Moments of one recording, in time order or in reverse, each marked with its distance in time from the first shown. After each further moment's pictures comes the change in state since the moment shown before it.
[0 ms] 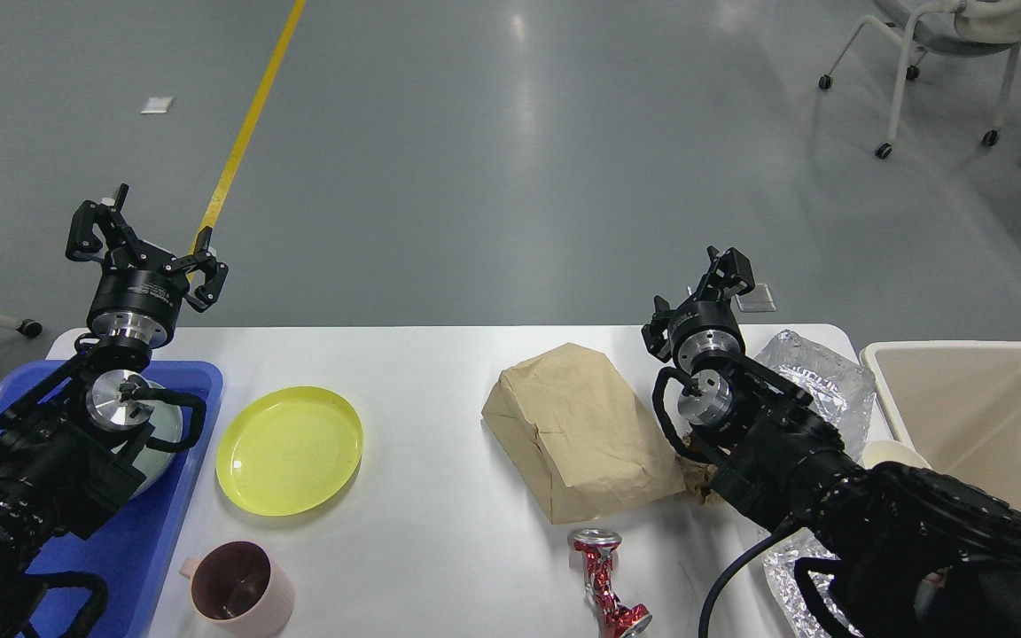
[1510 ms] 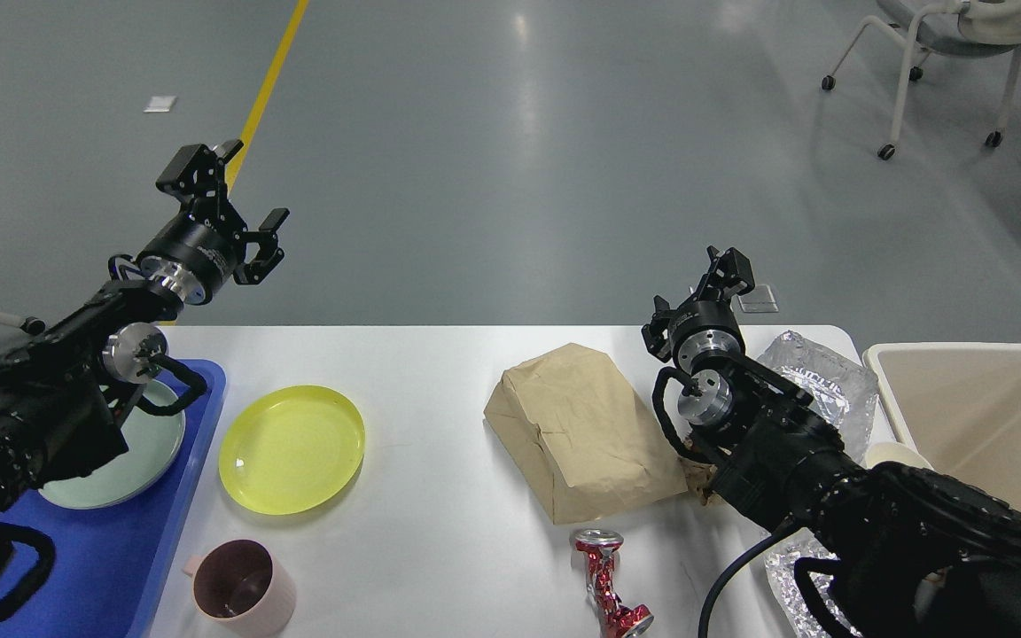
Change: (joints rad) left arm -0.193 0.065 0.563 -0.030 0.038 -0.024 0.033; right arm 0.000 0.000 0.000 0.000 0.000 0.000 0.000
